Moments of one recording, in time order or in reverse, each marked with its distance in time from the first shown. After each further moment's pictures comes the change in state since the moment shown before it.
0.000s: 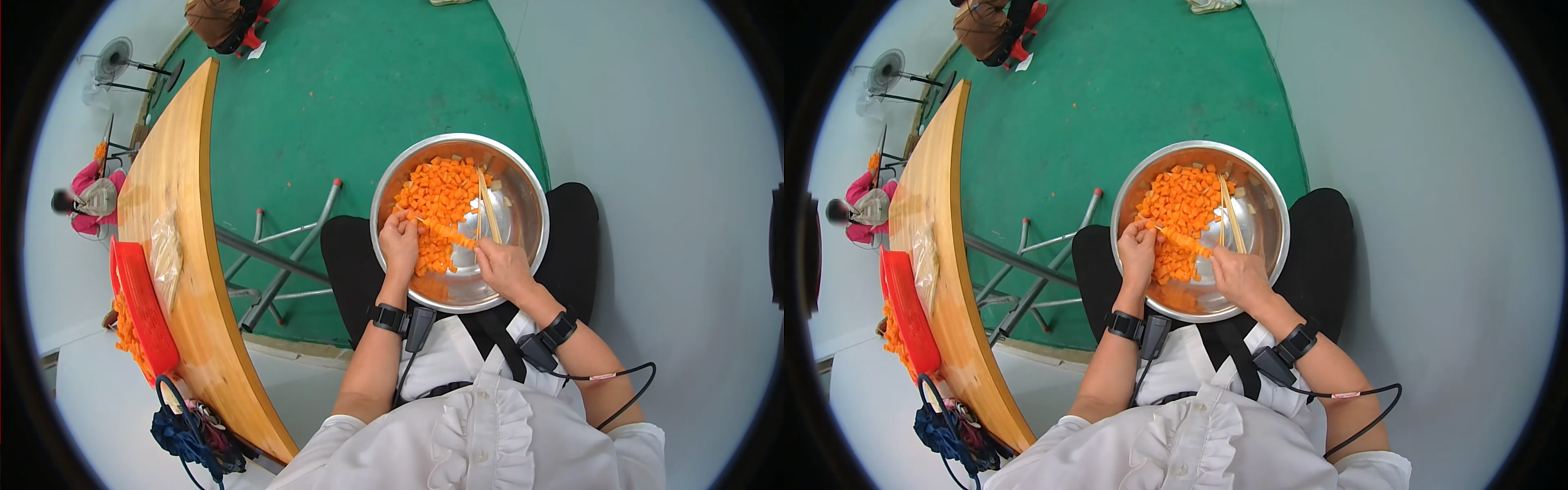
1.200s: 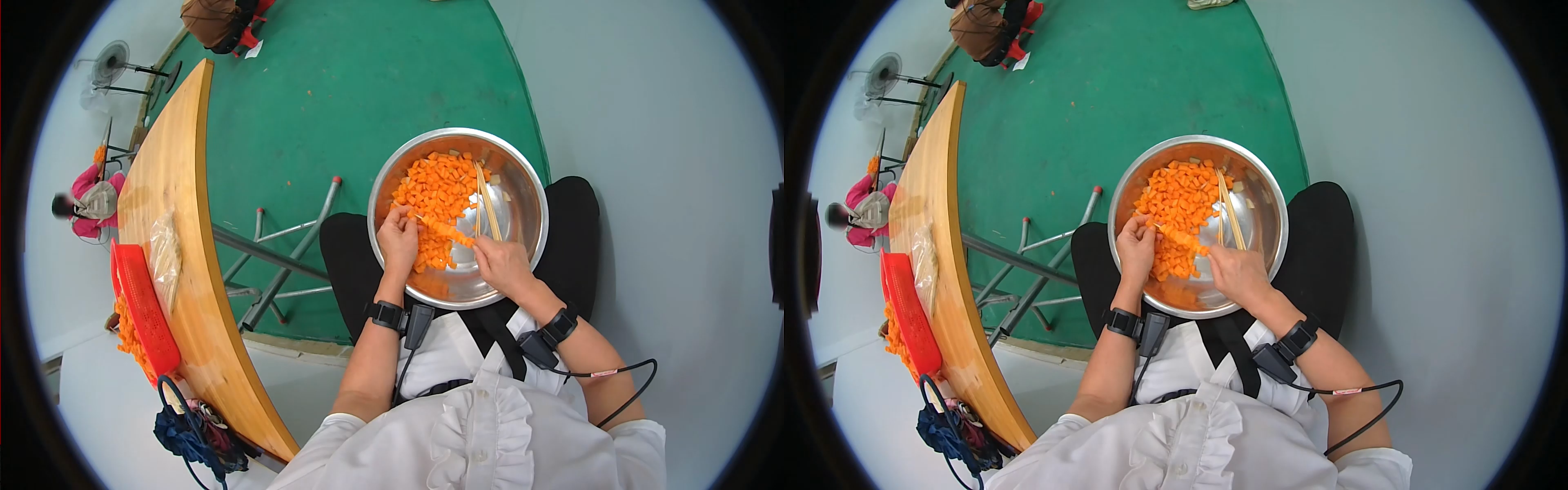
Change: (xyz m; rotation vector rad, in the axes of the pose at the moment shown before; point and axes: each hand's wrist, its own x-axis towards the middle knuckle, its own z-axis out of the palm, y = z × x) left_hand 0.000 0.000 -0.001 0.074 -0.037 0.037; right_hand -0.003 0.004 0.003 -0.016 -0.012 -0.030
